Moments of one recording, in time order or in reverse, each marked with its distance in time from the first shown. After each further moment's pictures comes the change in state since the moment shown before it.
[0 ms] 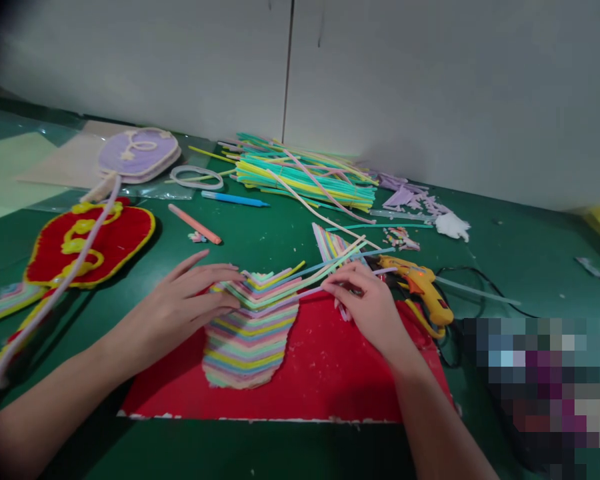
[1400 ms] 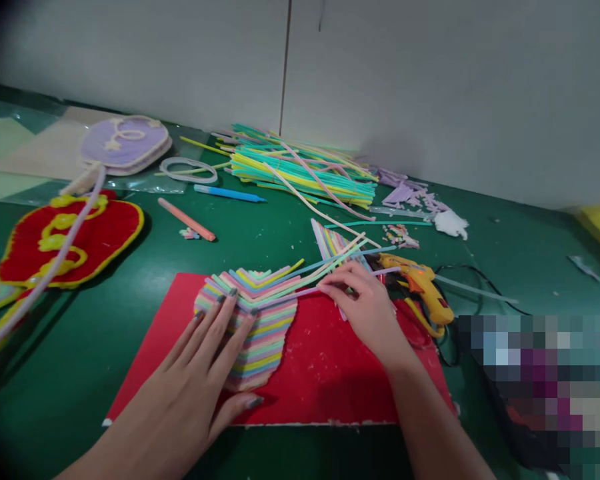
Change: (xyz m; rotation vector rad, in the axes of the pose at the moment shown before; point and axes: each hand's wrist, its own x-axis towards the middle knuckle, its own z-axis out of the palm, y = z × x) left_hand -0.023 0.088 0.034 0.369 0.009 -0.257; right_hand -0.001 -0.003 0.000 -0.339 0.021 -0.155
